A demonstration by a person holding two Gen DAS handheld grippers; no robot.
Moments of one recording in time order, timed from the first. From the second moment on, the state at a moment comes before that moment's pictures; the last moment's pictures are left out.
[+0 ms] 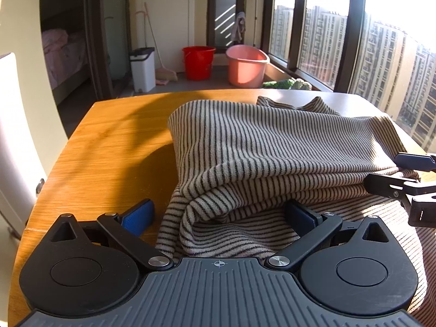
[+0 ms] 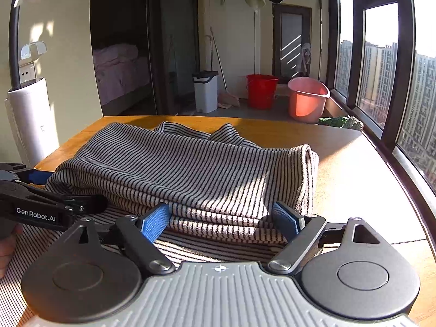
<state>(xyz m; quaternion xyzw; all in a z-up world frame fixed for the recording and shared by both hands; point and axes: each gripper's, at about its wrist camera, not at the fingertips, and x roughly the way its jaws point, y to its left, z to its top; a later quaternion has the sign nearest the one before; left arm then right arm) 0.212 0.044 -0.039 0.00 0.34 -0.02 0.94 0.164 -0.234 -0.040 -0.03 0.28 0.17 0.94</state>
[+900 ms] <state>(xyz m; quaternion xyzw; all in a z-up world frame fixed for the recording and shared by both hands) 0.229 0.014 -0.051 0.04 0.31 -0.09 0.95 0.163 -0.249 -0.042 0.01 0.28 0.20 0.94</state>
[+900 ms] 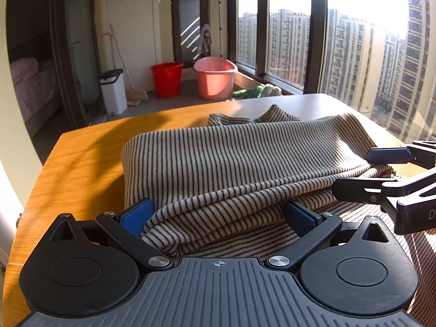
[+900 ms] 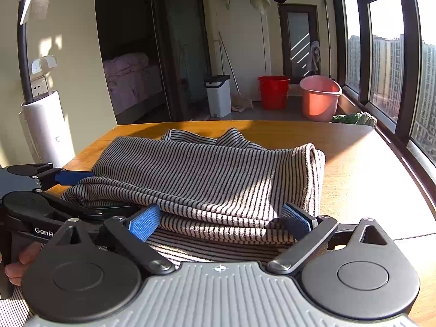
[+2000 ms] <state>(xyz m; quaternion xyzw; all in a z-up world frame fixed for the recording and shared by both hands) 0.219 0.020 -0.050 0.05 0.31 -0.08 0.95 0.176 -0.255 -0.033 -0.04 0.34 0.11 0.93</state>
